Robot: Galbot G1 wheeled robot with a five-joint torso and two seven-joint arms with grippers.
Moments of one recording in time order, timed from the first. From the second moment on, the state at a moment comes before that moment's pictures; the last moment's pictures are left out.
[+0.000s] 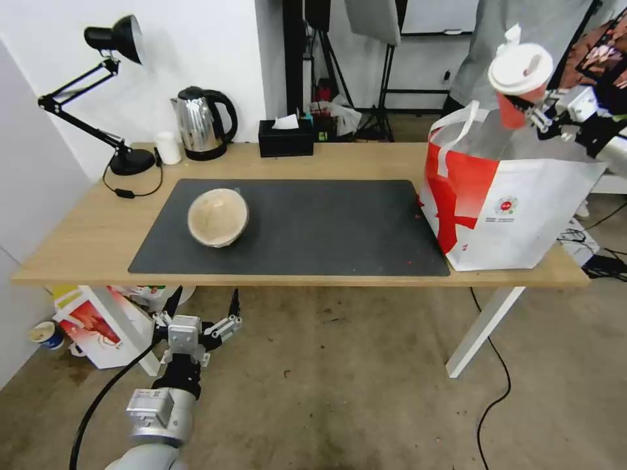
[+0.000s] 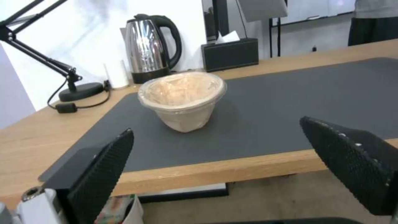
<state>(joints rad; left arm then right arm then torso) 1.80 -1.50 -0.55 -2.30 0.00 0.00 0.00 -0.38 0.49 0.11 1.33 0.52 0.29 -0.50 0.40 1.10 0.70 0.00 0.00</state>
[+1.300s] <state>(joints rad) 1.80 -1.50 -0.55 -2.30 0.00 0.00 0.00 -0.35 0.51 -0.03 1.36 0.76 -0.09 -0.17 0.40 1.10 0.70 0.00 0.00</state>
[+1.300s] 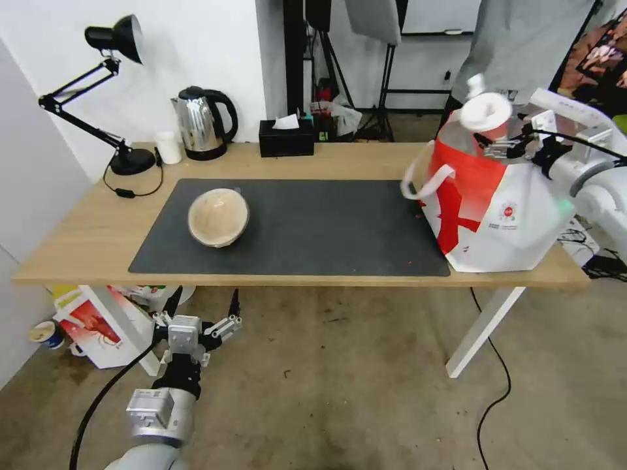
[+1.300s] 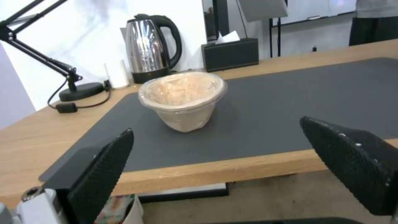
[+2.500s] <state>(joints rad) 1.80 -1.50 -0.55 -2.30 0.00 0.00 0.00 -1.02 0.49 0.63 2.25 1.03 -0.06 0.25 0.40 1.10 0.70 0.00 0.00</state>
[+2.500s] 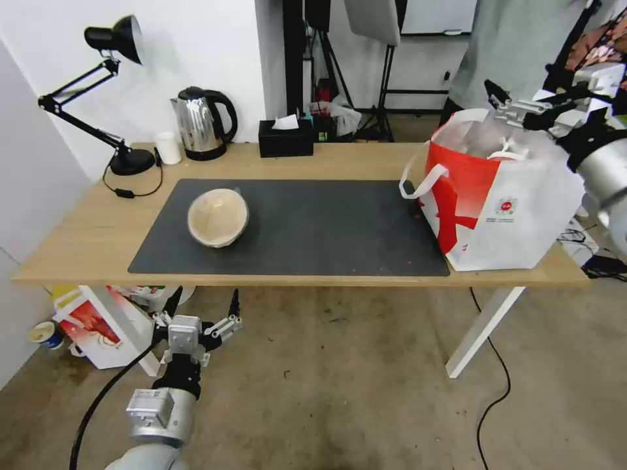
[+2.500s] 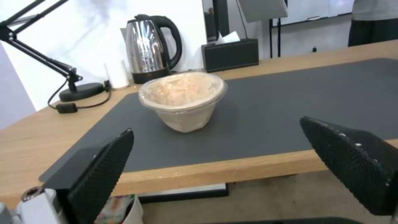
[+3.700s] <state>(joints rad) 1.80 -1.50 -0.55 -2.30 0.00 0.00 0.00 -1.49 1.12 0.63 2.34 0.35 0.34 0.19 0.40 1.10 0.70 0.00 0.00</state>
